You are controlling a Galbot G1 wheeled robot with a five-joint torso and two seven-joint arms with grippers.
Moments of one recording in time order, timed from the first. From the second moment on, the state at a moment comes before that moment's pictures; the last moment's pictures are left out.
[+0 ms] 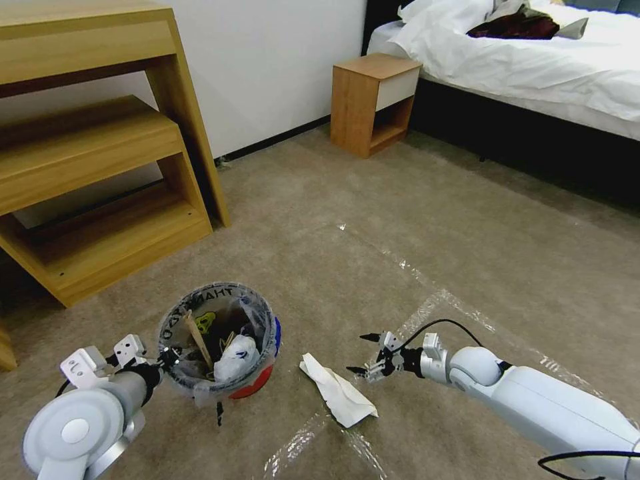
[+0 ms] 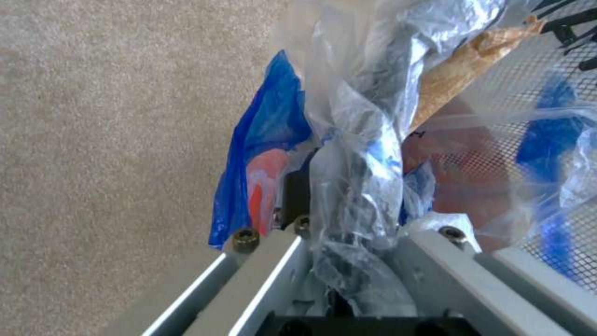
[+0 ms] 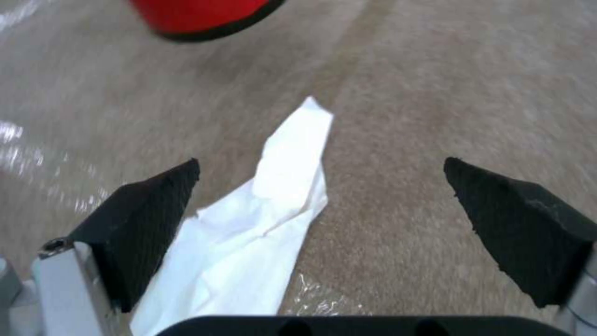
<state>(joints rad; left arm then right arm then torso) 1.47 -1.27 -0.79 -2.25 -1.41 0.74 -0.85 -0.55 0.76 -0.62 1.30 0.63 0.16 -0.60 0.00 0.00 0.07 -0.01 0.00</state>
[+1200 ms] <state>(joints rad) 1.47 -1.34 -0.80 -2.23 -1.35 0.74 -0.82 -0.31 1.05 -0.78 0.94 0.16 0.32 -0.84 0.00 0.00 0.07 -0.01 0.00</state>
